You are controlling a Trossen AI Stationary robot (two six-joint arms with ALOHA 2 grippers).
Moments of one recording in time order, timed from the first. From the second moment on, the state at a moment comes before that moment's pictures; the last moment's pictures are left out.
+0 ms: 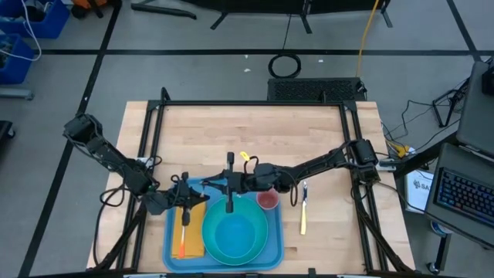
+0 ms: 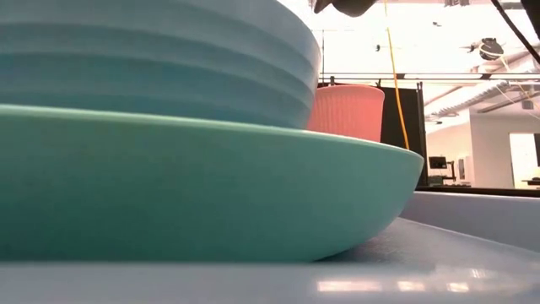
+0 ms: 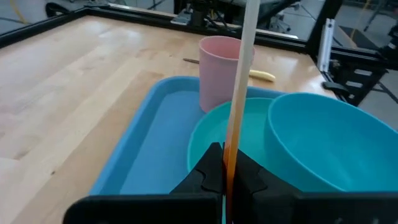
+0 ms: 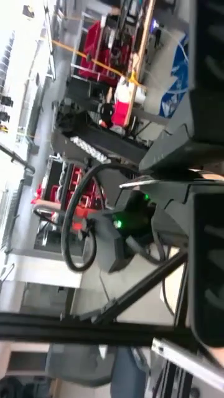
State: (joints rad) left arm -0.73 1.17 0.34 0.39 -0.74 -0.49; right arm 0.20 2.01 1.39 0.81 0.16 -0.22
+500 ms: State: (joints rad) left arm -0.73 1.17 0.34 0.36 -0.73 -0.49; right arm 0.20 2.01 1.39 0.77 0.21 -0.20
